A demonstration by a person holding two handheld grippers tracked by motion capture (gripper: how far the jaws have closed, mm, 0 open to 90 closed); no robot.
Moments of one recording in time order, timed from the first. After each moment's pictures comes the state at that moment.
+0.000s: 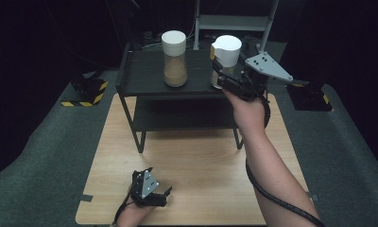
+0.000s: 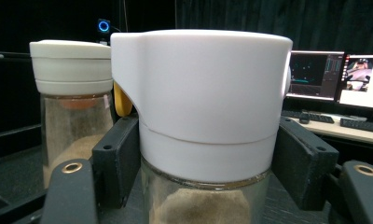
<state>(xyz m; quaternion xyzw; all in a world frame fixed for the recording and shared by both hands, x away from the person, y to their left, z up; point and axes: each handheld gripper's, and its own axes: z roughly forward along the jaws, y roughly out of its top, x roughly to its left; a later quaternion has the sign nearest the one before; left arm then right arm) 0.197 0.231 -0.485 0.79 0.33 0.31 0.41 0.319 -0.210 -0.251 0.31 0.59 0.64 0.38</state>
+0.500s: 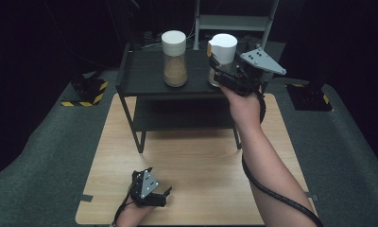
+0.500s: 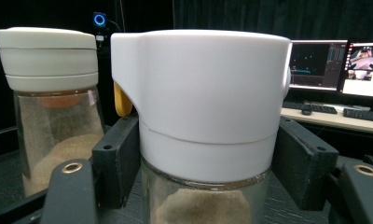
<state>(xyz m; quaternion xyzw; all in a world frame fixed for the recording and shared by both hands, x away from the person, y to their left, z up) 0.197 0.232 -0.485 0.79 0.33 0.30 0.41 0.334 -0.204 -0.250 0.32 0.59 0.64 0.37</state>
